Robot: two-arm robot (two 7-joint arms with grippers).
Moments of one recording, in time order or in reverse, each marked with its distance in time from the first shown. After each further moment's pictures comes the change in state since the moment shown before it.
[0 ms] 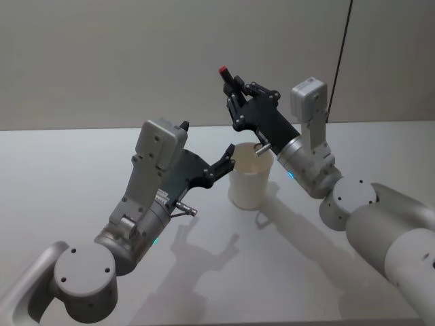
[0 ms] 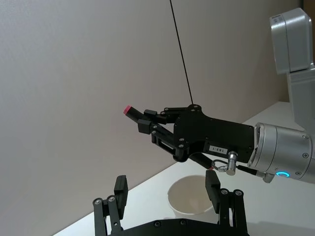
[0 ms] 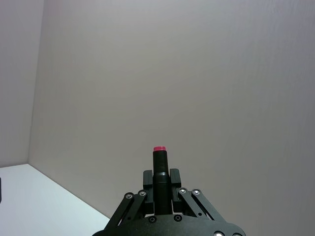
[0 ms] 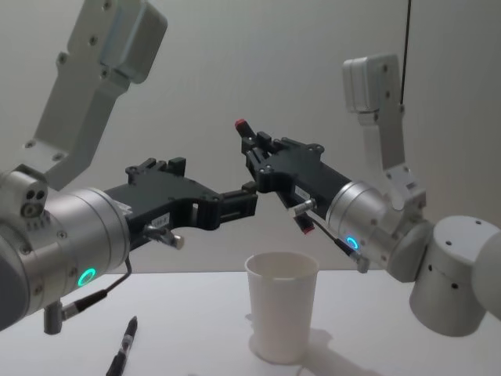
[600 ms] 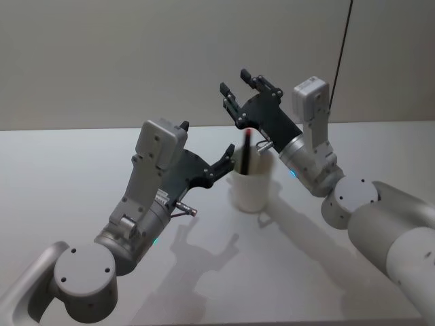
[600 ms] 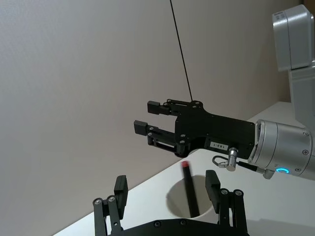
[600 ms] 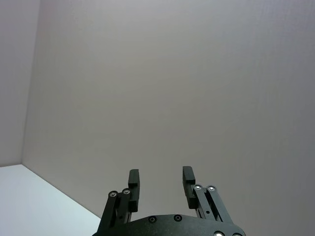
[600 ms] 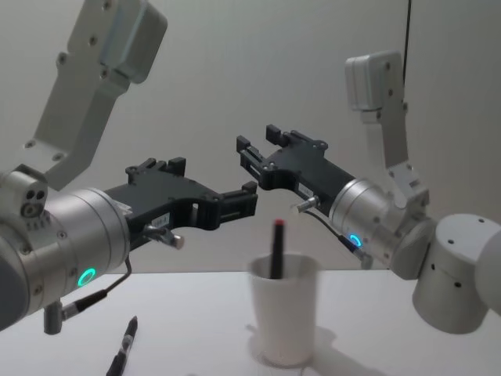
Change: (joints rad) left arm 0.000 0.000 0.000 0.000 0.000 0.000 0.000; right arm 0.003 0.004 0.006 0.000 -0.026 -0.014 -0.022
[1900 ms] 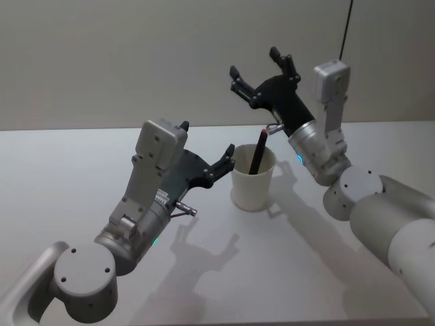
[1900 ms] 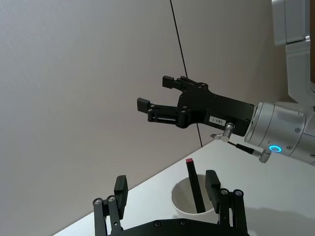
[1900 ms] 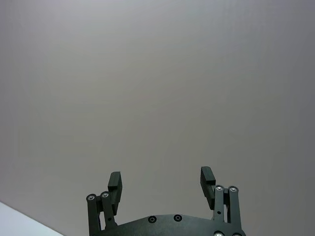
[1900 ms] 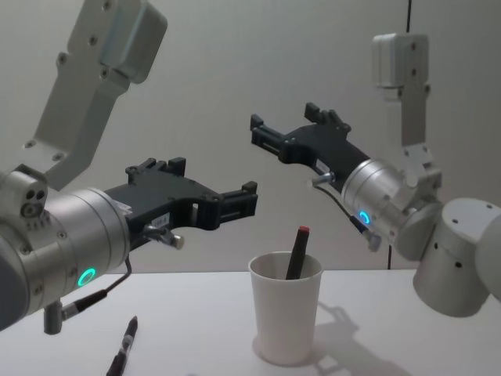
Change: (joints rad) left arm 0.000 0.000 0.000 0.000 0.000 0.000 0.000; right arm 0.021 0.002 0.084 -0.002 0.030 0.016 -0.034
